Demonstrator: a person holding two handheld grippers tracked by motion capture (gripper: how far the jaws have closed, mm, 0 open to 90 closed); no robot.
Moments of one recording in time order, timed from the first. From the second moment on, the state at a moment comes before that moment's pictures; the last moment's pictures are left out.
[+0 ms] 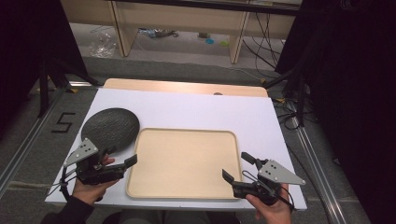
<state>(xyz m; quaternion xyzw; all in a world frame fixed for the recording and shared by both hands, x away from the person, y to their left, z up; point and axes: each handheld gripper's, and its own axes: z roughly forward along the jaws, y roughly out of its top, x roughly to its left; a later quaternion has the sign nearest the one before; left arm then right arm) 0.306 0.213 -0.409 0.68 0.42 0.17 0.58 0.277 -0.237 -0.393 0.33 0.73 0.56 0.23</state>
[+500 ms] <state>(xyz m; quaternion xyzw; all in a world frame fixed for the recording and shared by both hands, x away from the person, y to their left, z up) 0.310 0.218 -0.410 0.67 0.44 0.17 0.57 0.278 -0.238 -0.393 0.33 0.72 0.56 0.23</state>
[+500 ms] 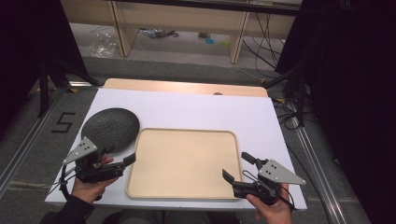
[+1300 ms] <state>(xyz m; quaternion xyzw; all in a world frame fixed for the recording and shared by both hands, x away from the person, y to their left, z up) 0.328 0.239 -0.417 0.65 0.50 0.17 0.55 0.278 -0.236 -0.394 0.32 0.73 0.56 0.23</state>
